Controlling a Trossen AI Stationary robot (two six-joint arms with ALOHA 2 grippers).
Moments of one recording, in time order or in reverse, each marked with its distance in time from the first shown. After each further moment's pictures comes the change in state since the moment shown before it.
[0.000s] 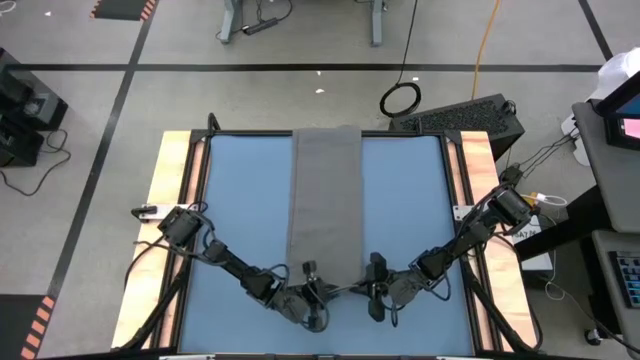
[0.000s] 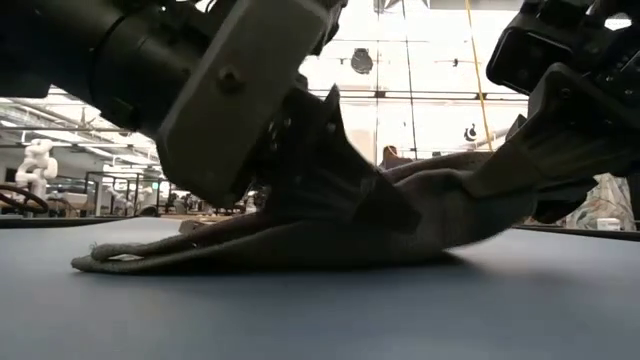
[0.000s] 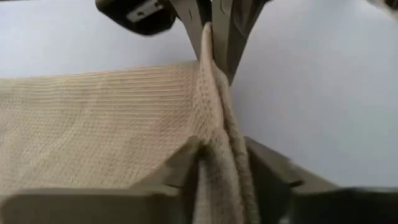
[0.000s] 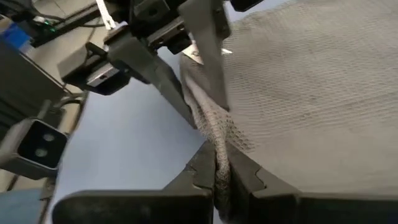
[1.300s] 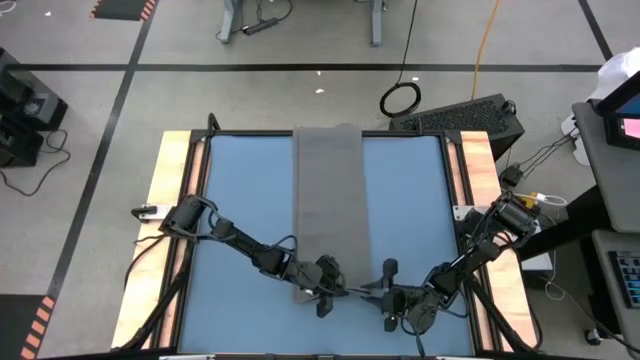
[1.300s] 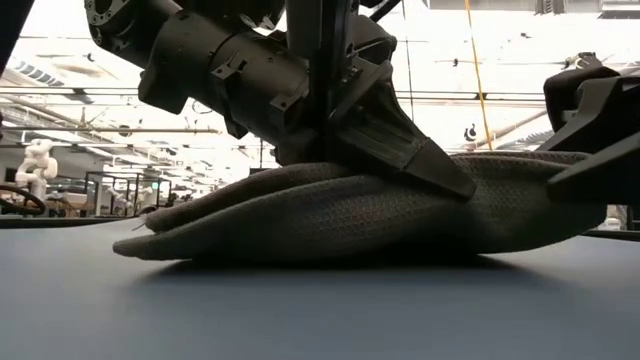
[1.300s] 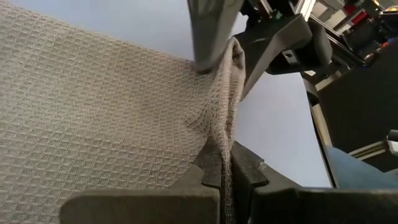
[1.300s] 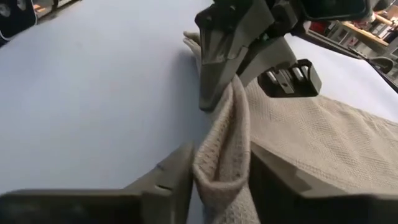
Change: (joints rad) left arm 0.184 -0.047 -0.001 0.040 0.568 -0.367; right arm 0.208 0.060 0.001 -0.003 0.402 -0.596
